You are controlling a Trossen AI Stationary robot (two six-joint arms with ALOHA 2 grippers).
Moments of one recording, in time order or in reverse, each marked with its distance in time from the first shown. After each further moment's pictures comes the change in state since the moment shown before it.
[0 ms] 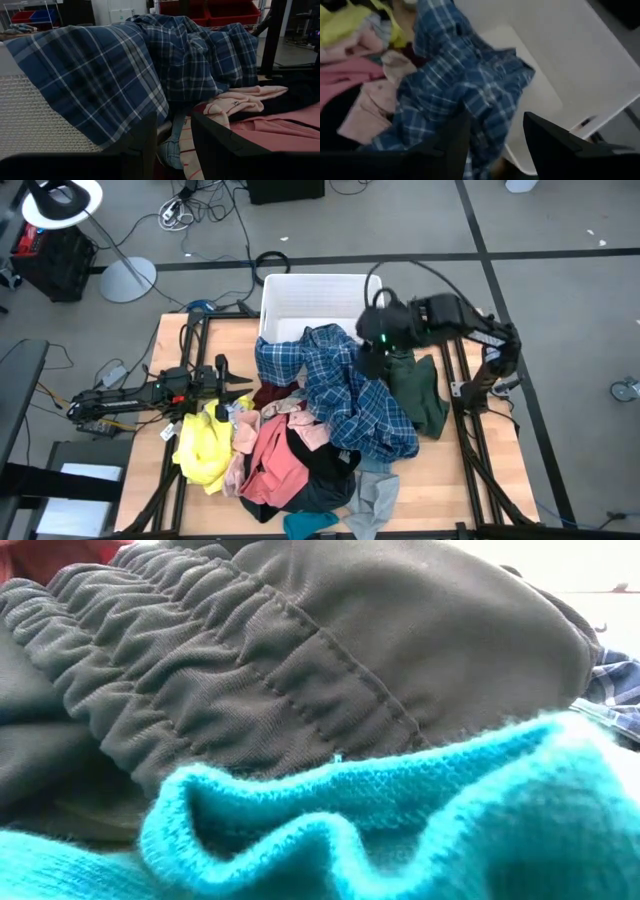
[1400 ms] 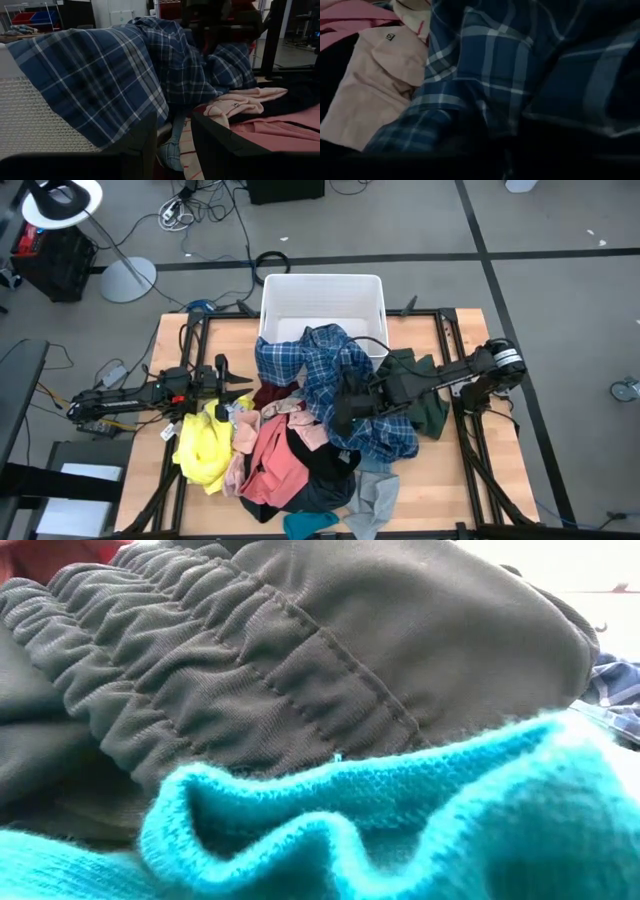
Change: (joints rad) left arm 0.000 0.000 0.000 0.008 0.000 0.000; right arm 0.176 -0.041 -0.851 0.739 -0.019 0.303
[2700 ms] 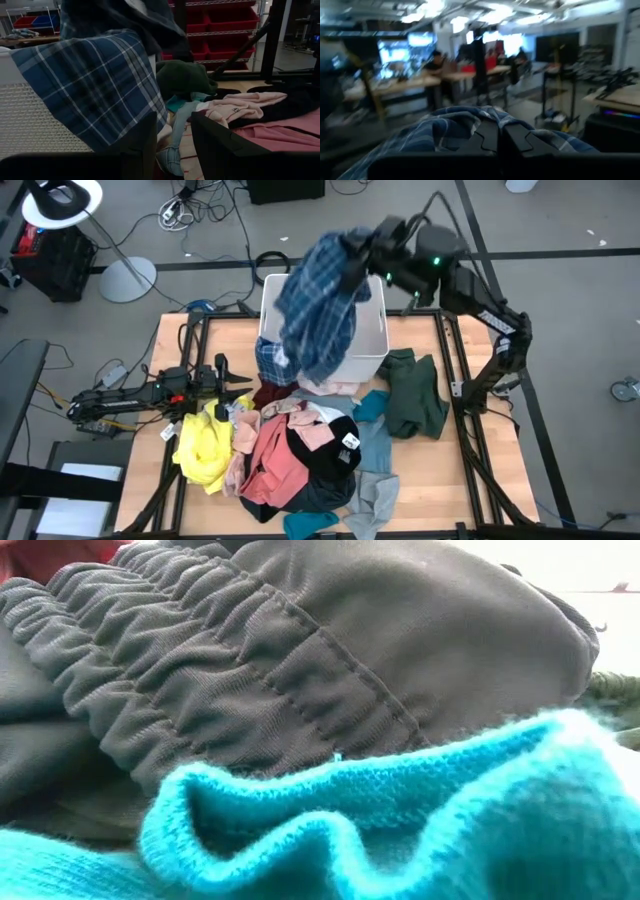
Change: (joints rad) left arm 0.000 0.000 0.000 0.018 0.000 0.000; right arm -0.485 -0.054 0.759 0.438 0.000 -0.727
